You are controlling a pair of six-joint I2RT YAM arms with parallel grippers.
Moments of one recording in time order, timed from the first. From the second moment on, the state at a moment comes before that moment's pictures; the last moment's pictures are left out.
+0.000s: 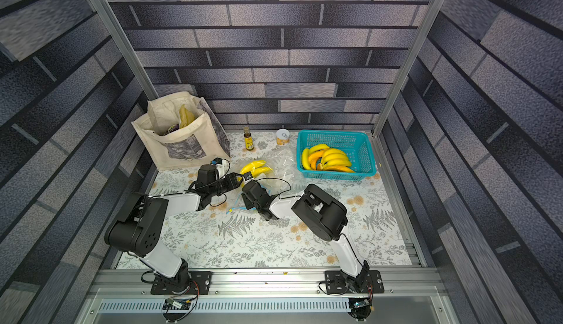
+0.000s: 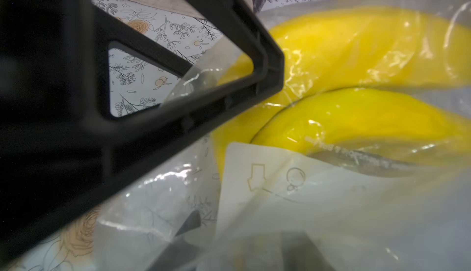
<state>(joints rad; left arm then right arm) -0.20 1.65 0.68 0.42 0.41 -0.63 1.01 2.12 1.24 0.23 0.32 0.27</state>
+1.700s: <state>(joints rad) -0.39 1.58 0.73 0.21 0.29 -0.58 0.83 1.91 1.16 -0.05 -0.19 0.18</state>
